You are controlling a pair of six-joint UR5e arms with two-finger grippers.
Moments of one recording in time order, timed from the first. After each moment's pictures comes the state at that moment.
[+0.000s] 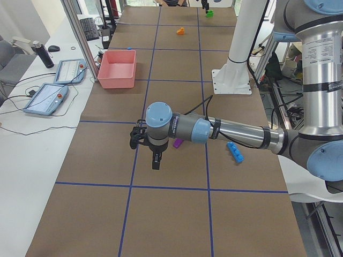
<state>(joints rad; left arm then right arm) -1.51 -1.43 -1.88 -1.62 -2.40 -0.14 1.47 -2.22 1.53 -1.01 2.28 -0.32</state>
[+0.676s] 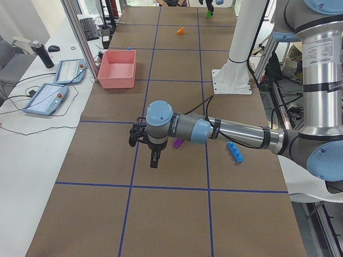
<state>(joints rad) -1.51 -1.43 -1.88 -1.65 -2.40 -0.14 1.48 -2.19 1.39 -1.01 2.28 -0.36</state>
